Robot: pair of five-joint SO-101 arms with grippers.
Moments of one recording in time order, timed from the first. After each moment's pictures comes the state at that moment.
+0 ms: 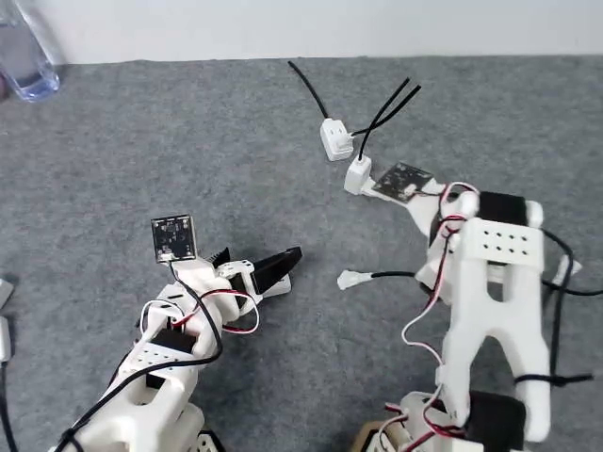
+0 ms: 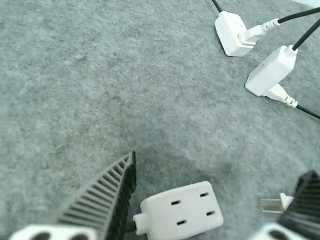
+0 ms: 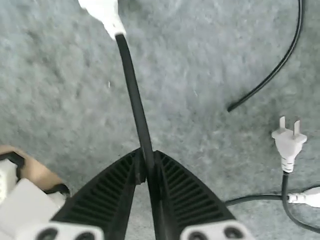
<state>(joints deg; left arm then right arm) 10.5 -39.7 87.5 3.6 27.9 8.1 -16.4 23.7 87.7 55.3</state>
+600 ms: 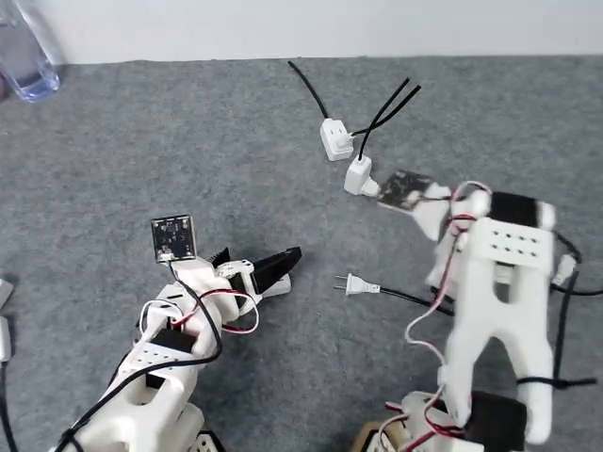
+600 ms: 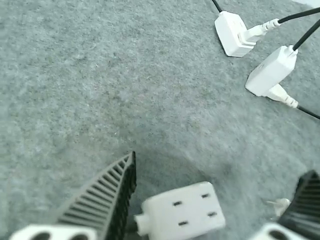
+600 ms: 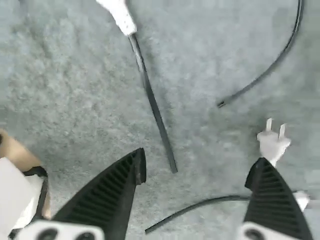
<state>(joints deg) 9.5 -39.7 87.5 3.6 27.9 7.1 -16.5 21.9 89.0 64.7</state>
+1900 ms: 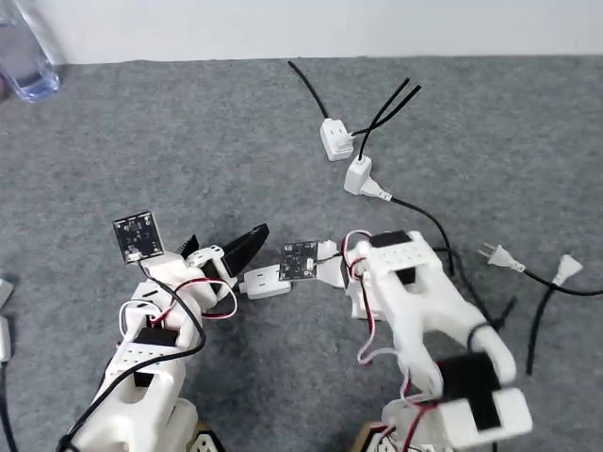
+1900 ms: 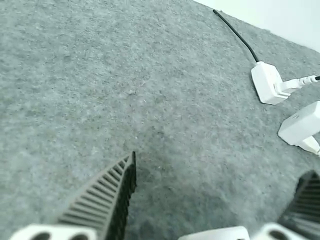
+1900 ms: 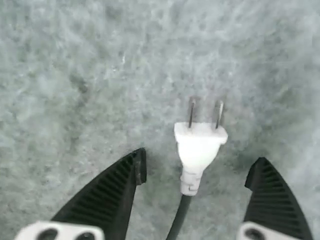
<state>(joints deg) 1.0 -39.7 87.5 -0.5 27.9 -15.5 -2.5 41.9 55.3 71.3</state>
